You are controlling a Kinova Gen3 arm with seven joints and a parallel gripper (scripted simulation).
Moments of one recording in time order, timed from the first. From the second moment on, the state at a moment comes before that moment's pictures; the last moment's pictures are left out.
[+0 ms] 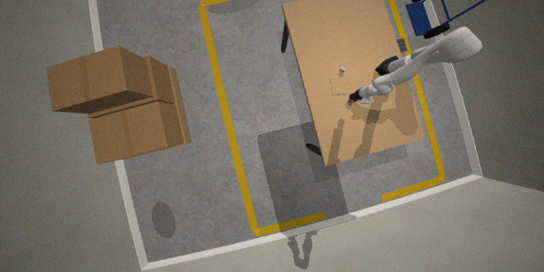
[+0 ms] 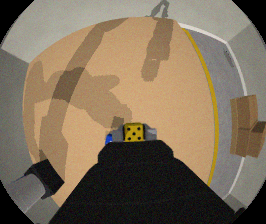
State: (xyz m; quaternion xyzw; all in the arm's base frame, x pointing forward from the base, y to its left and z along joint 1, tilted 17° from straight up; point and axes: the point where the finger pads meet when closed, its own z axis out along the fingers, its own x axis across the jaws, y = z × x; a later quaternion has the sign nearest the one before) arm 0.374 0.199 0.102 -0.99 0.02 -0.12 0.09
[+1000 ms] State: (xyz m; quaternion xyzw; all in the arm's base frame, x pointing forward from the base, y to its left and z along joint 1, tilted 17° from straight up) arm 0.368 0.213 0.108 -0.96 -0.02 -0.13 0.23
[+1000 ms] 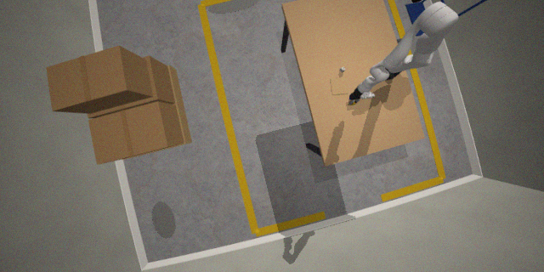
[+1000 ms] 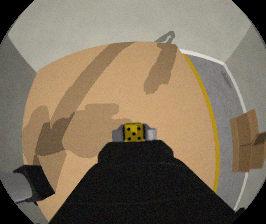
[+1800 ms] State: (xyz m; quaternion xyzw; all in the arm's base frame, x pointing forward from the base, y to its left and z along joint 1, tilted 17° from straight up) arm 0.372 0.193 0.104 -0.87 -0.05 -0.13 0.47
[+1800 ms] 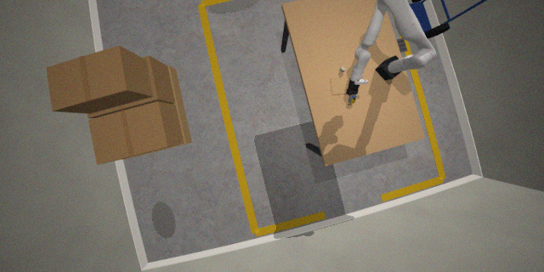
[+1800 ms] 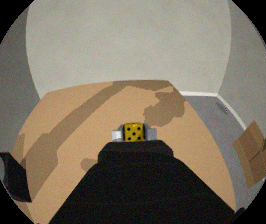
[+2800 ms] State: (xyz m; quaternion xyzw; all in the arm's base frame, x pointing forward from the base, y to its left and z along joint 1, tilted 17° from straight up) arm 0.375 0.190 0.101 -0.81 -0.04 -0.12 0.58
